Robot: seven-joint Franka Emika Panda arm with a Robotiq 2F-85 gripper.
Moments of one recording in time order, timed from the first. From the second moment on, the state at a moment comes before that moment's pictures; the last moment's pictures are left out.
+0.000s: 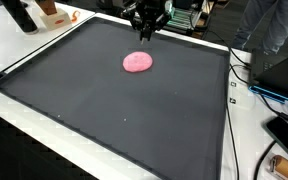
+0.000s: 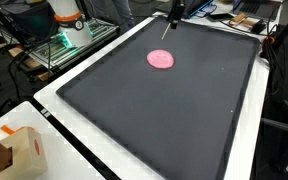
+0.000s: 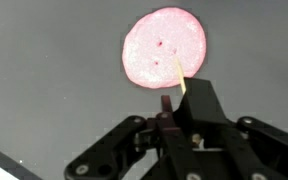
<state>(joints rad) 0.15 0.17 0.17 -2.08 -0.24 2.17 -0.15</state>
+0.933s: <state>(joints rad) 0.11 0.06 0.15 -2.22 -0.11 2.25 -0.27</state>
